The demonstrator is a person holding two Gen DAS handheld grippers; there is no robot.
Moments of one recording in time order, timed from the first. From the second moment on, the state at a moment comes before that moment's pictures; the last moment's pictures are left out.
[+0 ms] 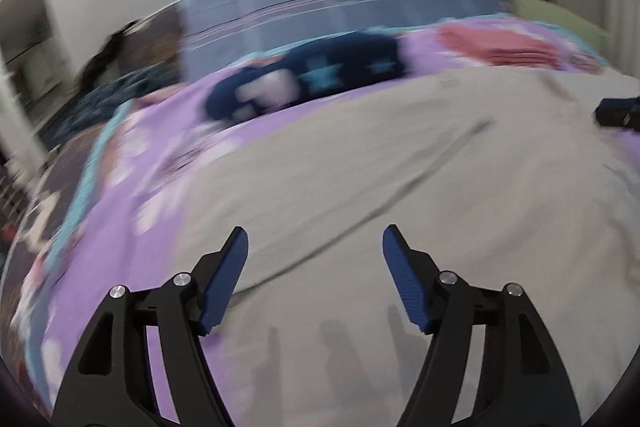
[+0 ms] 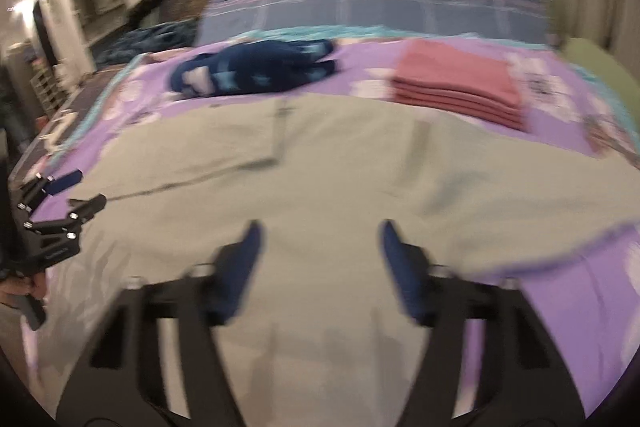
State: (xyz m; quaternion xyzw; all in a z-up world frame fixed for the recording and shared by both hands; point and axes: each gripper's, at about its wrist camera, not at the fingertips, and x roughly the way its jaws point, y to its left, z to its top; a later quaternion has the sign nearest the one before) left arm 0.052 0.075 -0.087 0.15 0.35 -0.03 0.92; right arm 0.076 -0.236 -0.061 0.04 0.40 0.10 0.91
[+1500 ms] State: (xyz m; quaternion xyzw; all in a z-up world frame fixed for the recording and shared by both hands) left arm 0.139 0.187 -0.111 -0.09 0.42 -0.03 0.90; right arm 0.180 -0.274 -0.100 0.14 0.47 0.09 0.87
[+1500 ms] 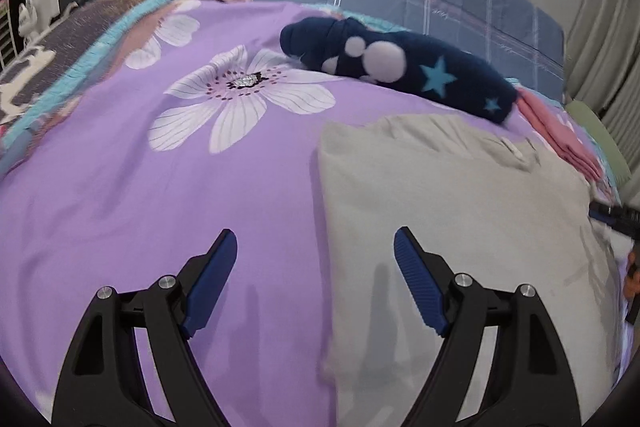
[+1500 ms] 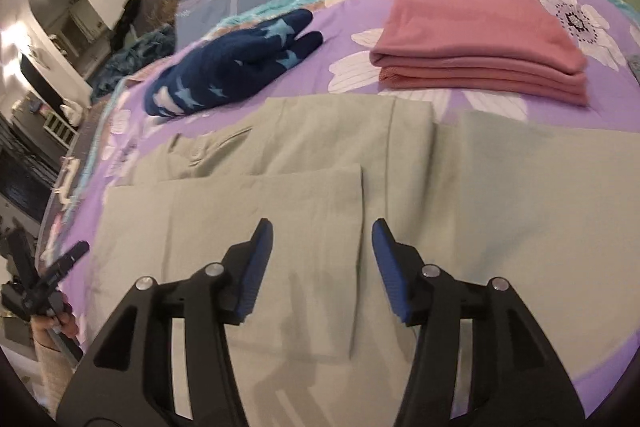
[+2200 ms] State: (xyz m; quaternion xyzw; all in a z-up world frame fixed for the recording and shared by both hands) left arm 0.193 0.171 -0.116 -0.03 0.41 0.02 0.91; right arm 0.178 -0.279 -0.115 0.17 0.44 0.04 0.88
